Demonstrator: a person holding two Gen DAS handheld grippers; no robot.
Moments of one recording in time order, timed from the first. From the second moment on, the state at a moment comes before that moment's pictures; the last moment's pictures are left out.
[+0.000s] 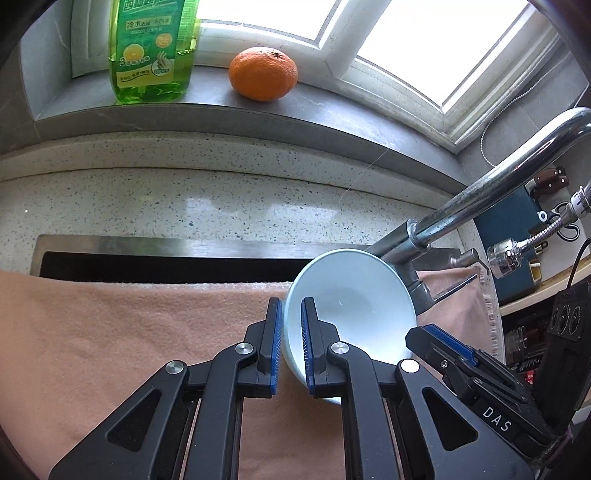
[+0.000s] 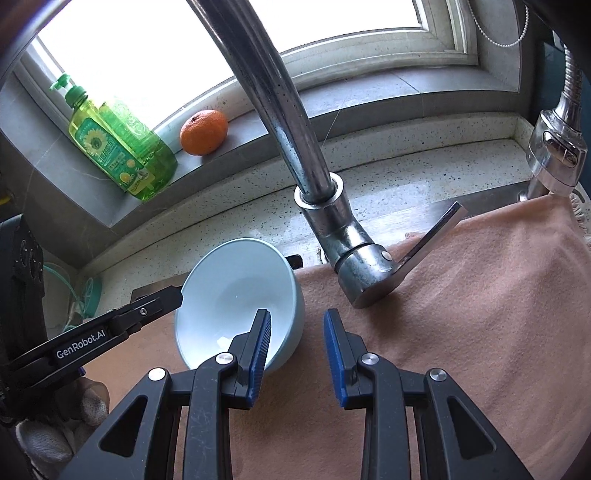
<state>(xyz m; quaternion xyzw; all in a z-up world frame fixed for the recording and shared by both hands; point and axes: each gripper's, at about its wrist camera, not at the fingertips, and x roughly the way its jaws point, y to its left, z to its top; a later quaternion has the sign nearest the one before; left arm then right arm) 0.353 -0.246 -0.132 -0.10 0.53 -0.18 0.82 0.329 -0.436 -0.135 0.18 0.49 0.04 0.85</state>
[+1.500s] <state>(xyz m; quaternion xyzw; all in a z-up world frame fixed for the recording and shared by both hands) 0.314 -0.220 -0.088 -0.12 0.50 -0.17 0.84 0.308 -0.412 -0.098 0.18 0.48 0.07 0.86</state>
